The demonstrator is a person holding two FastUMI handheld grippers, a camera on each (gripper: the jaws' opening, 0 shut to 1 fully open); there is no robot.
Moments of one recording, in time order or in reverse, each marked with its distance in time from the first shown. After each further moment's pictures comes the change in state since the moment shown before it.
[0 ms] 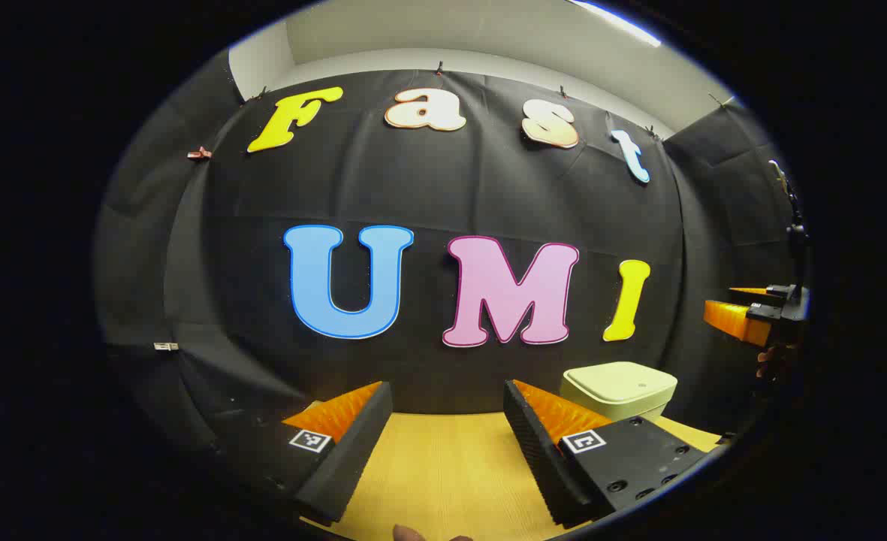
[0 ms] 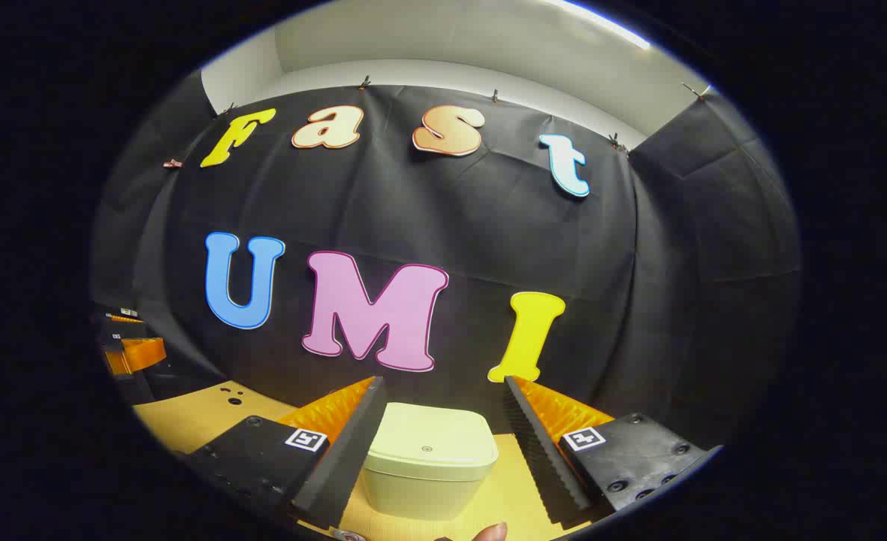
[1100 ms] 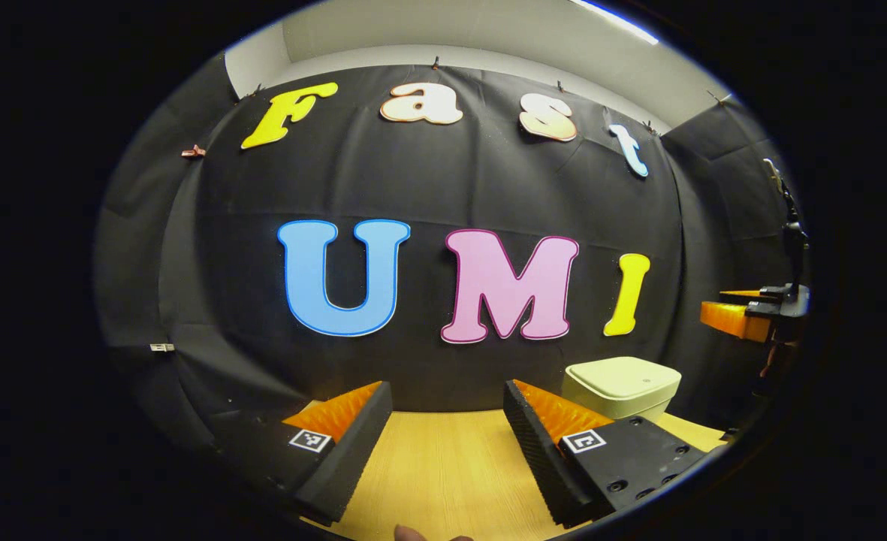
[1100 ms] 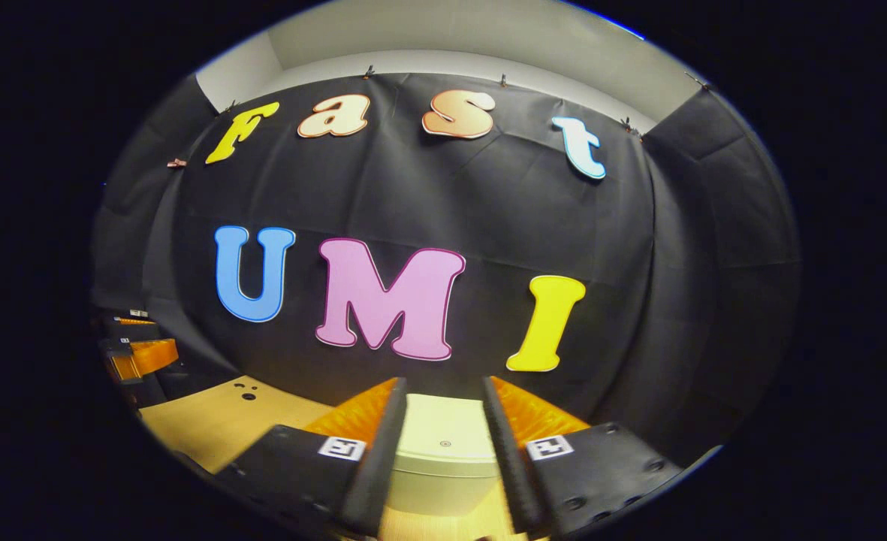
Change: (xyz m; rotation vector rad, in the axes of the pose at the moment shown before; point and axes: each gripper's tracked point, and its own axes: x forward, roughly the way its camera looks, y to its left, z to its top) left arm 0.013 0.001 -0.008 0.005 0.011 -0.015; right arm 0.014 0.020 -0.014 0.027 0.068 0.074
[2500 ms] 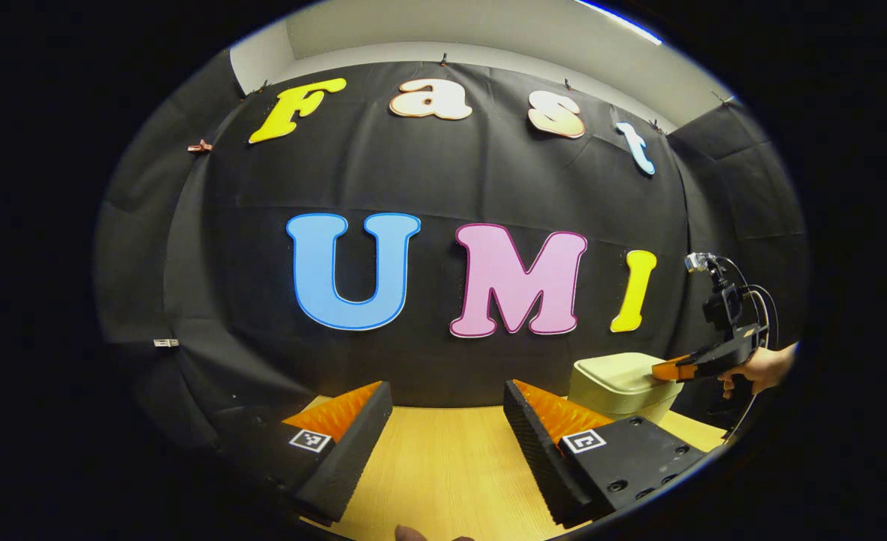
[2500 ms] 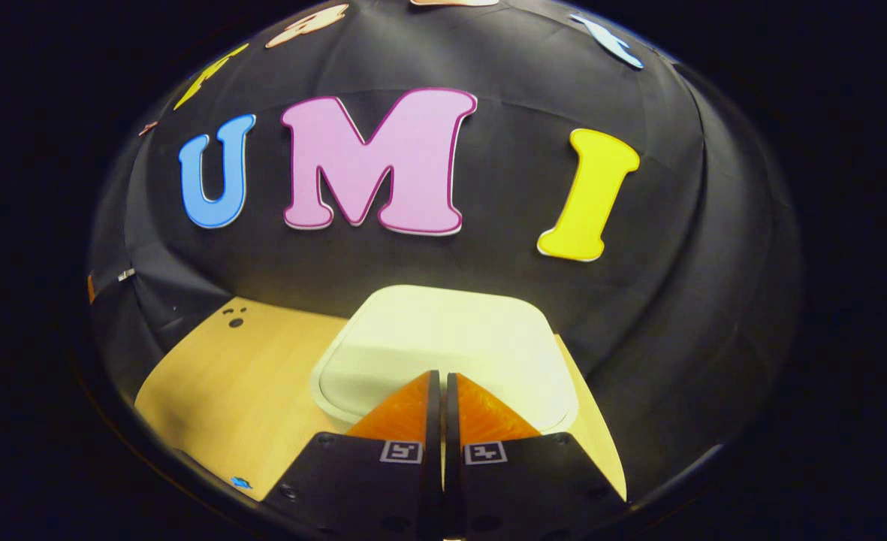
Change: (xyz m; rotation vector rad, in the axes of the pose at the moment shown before) left arm -0.003 0.017 -0.009 -0.009 0.018 0.022; right arm 0.103 -0.007 -0.163 0.036 0.451 0.049
